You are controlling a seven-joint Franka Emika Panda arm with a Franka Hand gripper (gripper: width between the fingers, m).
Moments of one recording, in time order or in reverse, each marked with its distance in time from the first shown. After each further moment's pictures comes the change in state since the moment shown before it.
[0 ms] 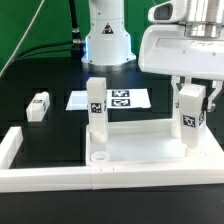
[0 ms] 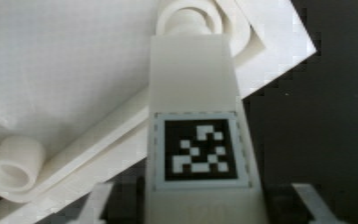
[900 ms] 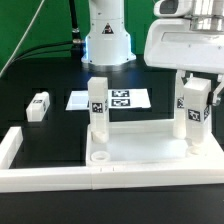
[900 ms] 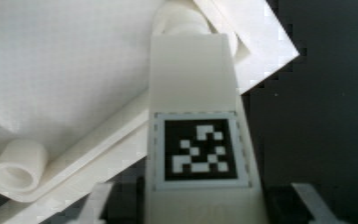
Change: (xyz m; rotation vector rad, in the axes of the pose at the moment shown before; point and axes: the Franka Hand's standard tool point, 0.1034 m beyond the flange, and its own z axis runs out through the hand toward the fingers) arm -0.003 -0.003 -0.009 -0.008 -0.006 0.023
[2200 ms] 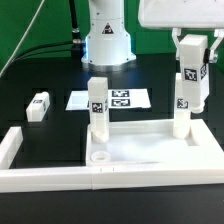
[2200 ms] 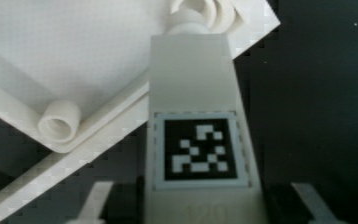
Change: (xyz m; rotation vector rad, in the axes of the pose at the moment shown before) arm 0.014 0.001 -0.056 0.029 0.017 0.009
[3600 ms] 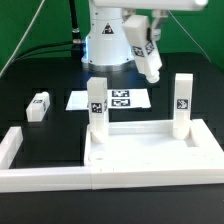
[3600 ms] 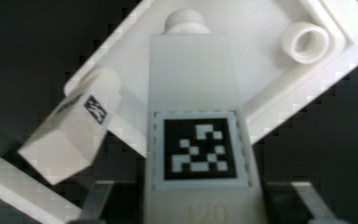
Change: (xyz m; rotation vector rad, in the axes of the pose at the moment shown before) arm 0.001 0.077 -0.036 -0.084 -0.119 0.109
